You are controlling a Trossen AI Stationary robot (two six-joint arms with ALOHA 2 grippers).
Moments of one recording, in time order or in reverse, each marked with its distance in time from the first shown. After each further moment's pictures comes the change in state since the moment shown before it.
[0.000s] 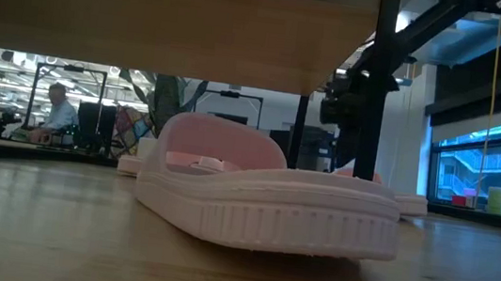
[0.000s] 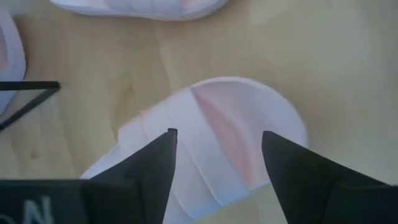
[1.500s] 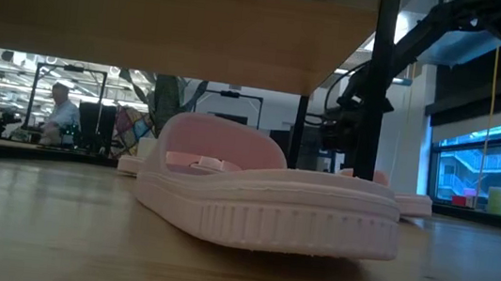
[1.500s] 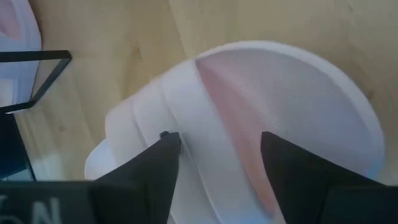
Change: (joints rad) left arm 0.000 0.000 0.000 0.000 0.064 -0.067; right arm 0.001 0.149 -0.001 -0.108 -0.076 -0.057
